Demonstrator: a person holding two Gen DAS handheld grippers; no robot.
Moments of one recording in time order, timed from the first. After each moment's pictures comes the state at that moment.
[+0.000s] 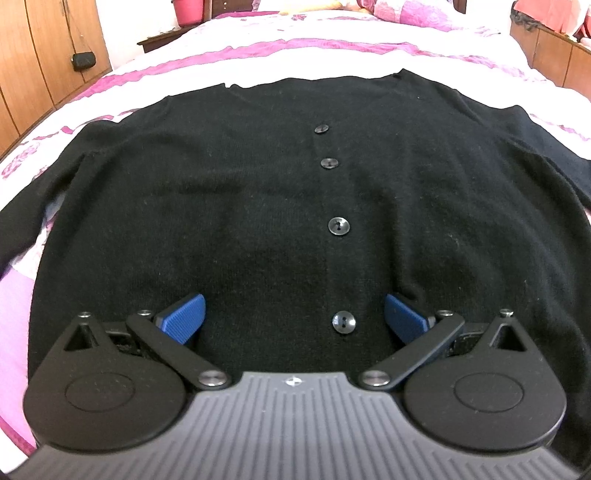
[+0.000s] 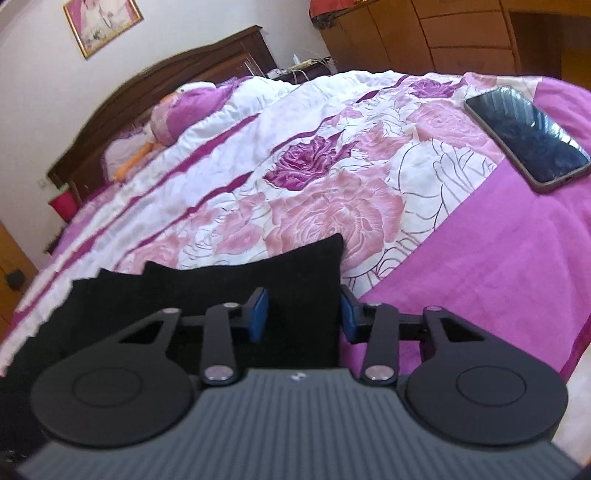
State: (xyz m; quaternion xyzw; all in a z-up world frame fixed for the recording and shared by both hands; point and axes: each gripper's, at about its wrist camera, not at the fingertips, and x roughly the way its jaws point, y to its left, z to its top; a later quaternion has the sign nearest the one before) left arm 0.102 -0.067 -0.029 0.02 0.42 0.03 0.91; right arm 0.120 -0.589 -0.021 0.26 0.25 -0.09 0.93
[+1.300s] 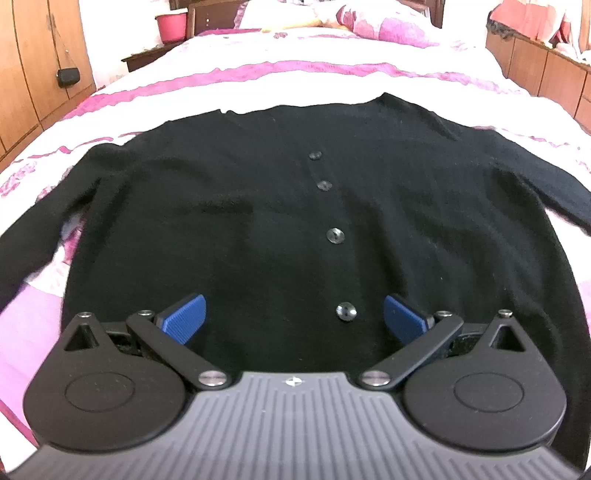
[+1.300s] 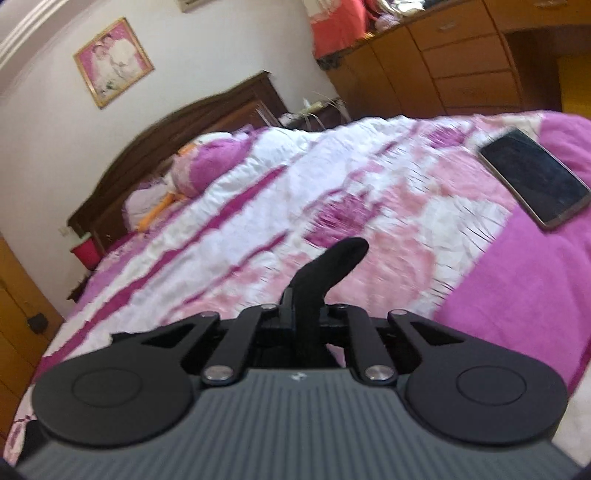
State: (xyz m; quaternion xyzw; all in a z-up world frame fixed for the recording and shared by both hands) left arm 0.074 -0.048 0.001 0.02 0.39 0.00 0.92; right arm 0.113 -0.566 0.036 0.27 0.17 -0.09 0.94
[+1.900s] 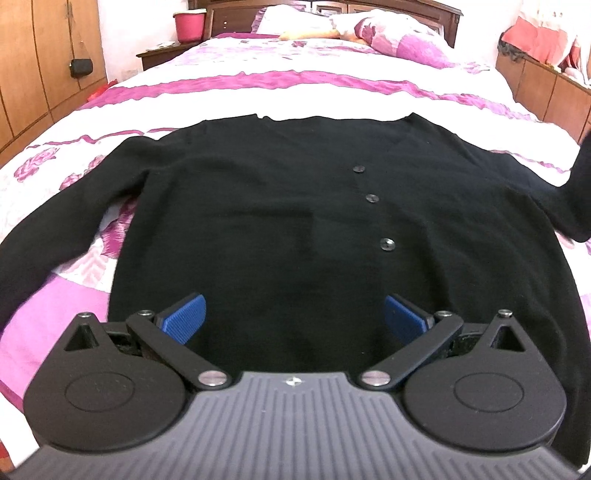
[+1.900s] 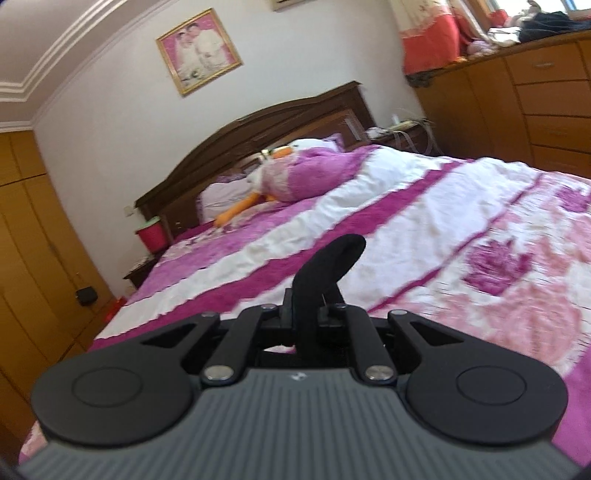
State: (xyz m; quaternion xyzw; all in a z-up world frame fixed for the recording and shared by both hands) left arm 0.062 -0.001 0.009 -0.01 0.38 0.01 0.92; right arm 0.164 -0.445 0.129 0.23 0.14 0.02 0.96
